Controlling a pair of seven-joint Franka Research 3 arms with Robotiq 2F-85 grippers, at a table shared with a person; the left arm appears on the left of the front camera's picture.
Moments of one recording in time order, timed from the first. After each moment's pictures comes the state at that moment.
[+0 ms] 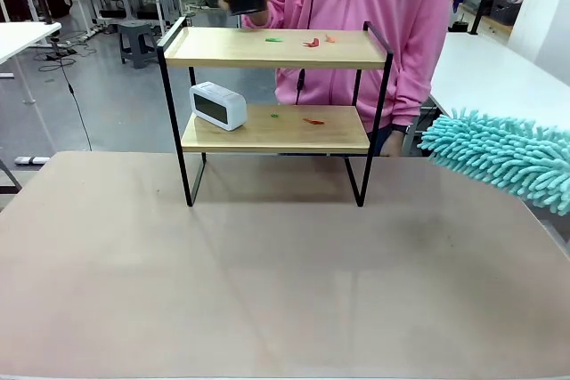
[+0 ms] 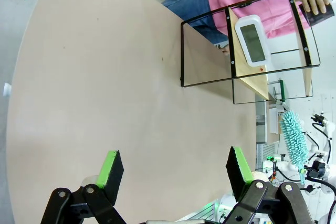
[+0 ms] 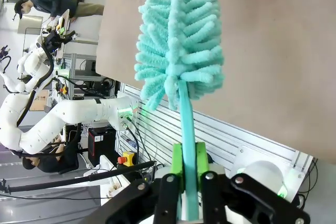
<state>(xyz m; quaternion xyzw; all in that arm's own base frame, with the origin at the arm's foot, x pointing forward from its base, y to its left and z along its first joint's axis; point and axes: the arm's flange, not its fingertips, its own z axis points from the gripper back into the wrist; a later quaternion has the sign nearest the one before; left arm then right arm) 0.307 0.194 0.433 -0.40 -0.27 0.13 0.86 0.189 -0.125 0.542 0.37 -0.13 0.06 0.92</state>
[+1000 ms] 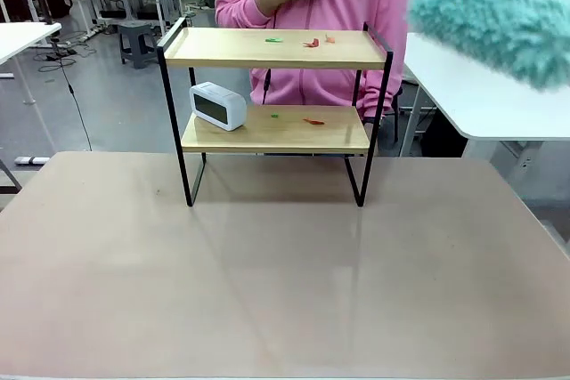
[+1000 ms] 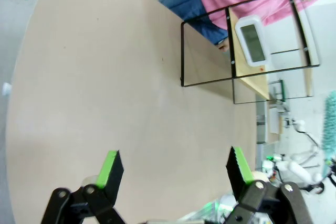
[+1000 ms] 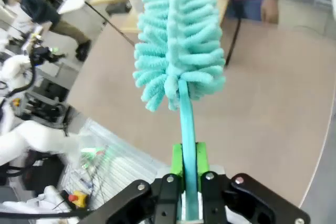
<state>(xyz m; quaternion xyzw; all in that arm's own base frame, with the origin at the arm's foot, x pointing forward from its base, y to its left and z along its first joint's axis) 0.307 0.194 0.432 -0.40 -0.27 0.13 0.87 0.193 -0.015 0.677 0.23 -0.33 0.16 0.90</state>
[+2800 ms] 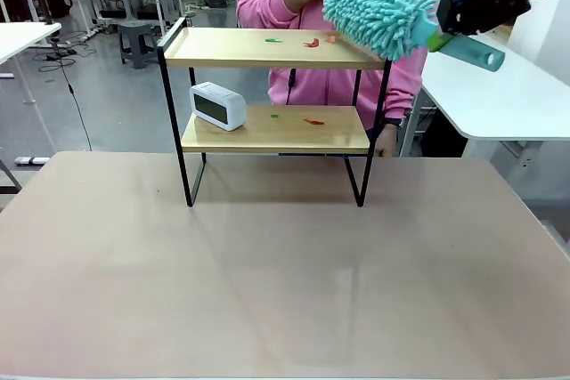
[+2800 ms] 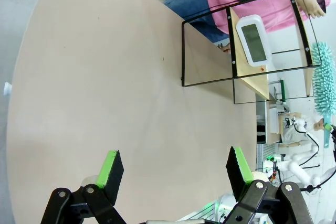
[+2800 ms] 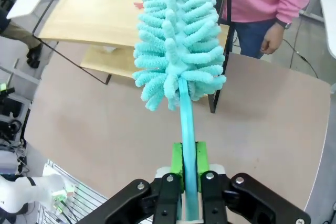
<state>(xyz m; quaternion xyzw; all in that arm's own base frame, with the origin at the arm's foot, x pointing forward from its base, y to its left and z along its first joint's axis) 0.307 0.195 0.432 -0.40 -0.27 0.13 0.87 0.346 0.142 0.667 0.12 -0.31 0.13 0.93</state>
